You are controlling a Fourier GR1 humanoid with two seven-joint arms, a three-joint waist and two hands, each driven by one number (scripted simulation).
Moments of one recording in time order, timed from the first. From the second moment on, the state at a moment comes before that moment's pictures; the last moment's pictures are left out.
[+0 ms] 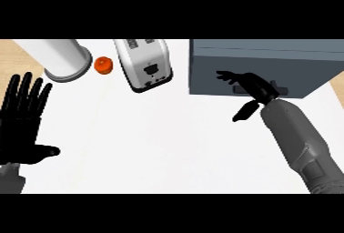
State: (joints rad) left arm -0.09 0.52 -0.05 -1.45 0.81 -0.11 -0.36; right arm -0.82 -0.25 0.01 -0.44 0.78 0.05 -0.58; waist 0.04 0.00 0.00
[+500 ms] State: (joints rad) left arm -0.10 0.51 -0.06 -1.43 0.77 -0.15 -0.38; right arm -0.92 -0.30 -0.03 -0.28 0.78 0.11 -0.68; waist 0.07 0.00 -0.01
